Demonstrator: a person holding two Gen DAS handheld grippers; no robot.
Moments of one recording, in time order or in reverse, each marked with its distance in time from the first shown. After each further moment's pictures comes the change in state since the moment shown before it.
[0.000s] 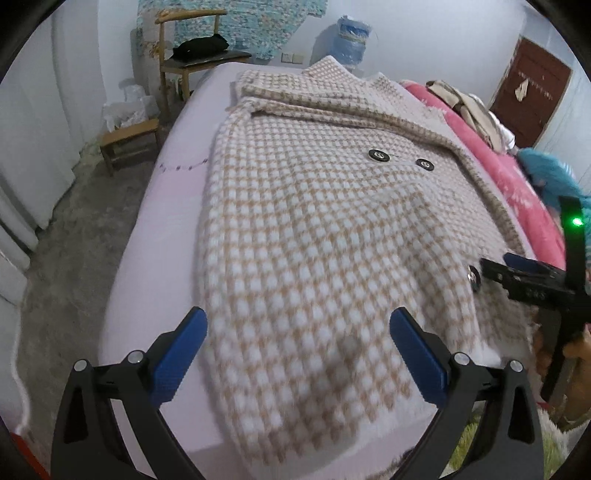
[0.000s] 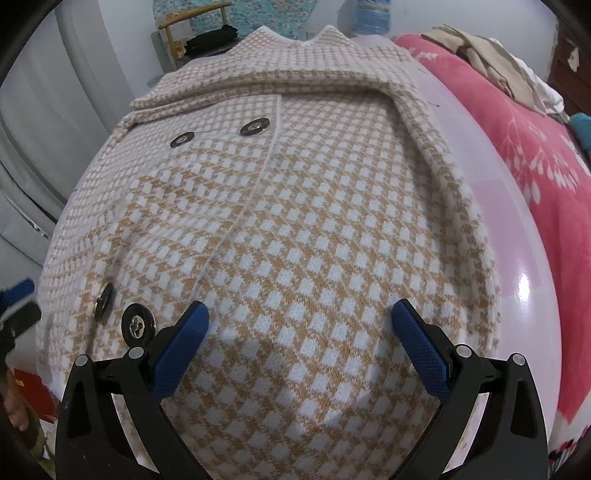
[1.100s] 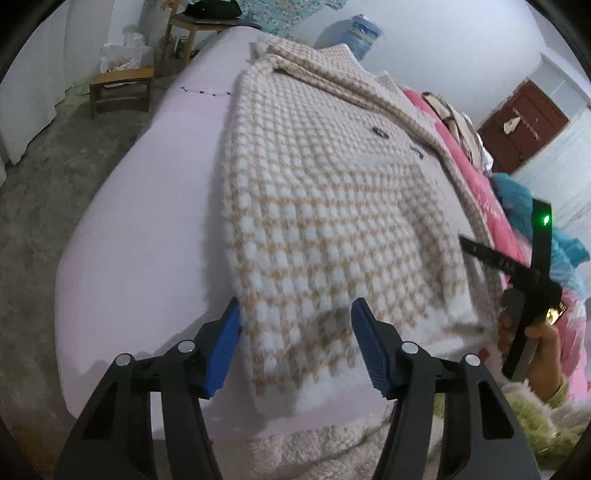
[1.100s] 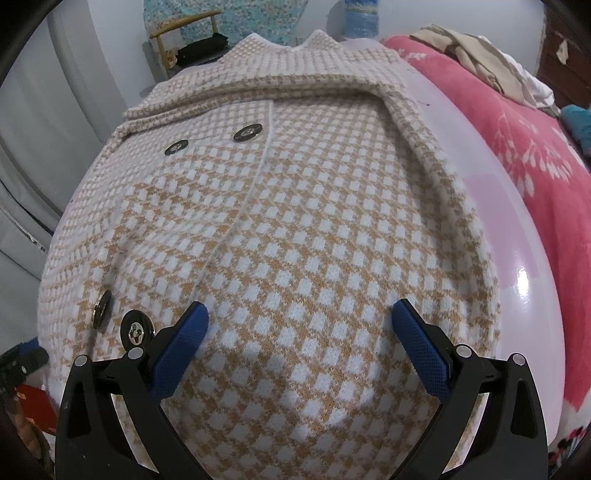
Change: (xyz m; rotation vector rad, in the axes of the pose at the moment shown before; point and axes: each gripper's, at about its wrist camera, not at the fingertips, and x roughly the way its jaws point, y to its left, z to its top) left arm 0.003 0.043 -0.041 -0.138 0.071 -0.195; right arm -0.002 0.005 -0.004 0.039 -0.040 -0.020
